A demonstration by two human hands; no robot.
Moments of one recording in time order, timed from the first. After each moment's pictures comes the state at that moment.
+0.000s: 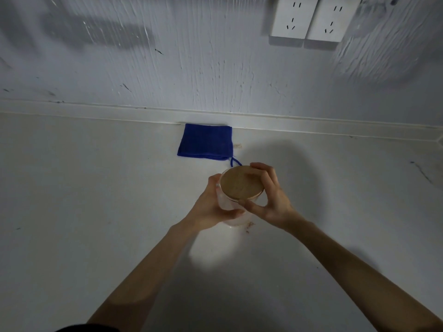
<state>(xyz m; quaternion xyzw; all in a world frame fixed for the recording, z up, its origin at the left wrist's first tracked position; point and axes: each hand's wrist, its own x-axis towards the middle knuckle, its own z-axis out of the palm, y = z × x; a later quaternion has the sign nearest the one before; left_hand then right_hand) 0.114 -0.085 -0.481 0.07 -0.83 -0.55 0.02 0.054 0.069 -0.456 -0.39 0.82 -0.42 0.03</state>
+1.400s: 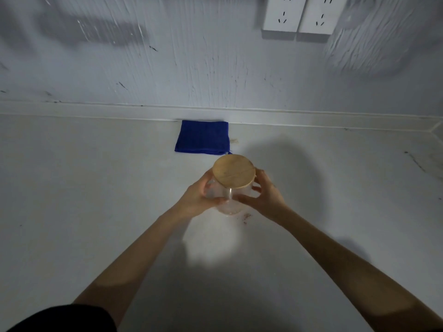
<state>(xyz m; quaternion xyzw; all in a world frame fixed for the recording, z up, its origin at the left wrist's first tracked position) 0.114 -0.108 -0.486 0.06 -0.83 -0.56 -0.04 0.065 0.067 -0.466 -0.22 0.83 -0.50 0.13</state>
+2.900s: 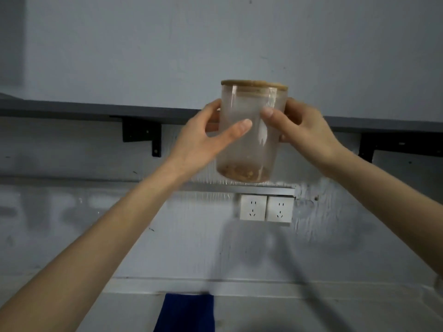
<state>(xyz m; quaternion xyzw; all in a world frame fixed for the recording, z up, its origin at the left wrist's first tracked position) 0.065 -0.089 -0.065 -0.19 -0.78 -0.44 0.40 0.006 0.080 -0.044 -0.44 0.71 -0.49 -0.25</state>
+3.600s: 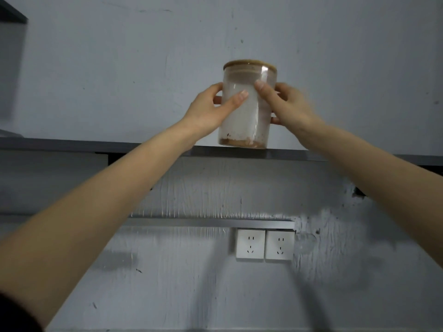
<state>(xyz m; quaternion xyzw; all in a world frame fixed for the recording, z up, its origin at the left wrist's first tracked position) 0.000 -0.092 0.035 -0.17 -0.80 -0.38 0.43 -0.050 0.057 0.044 -0.40 0.68 -0.54 -0.28</state>
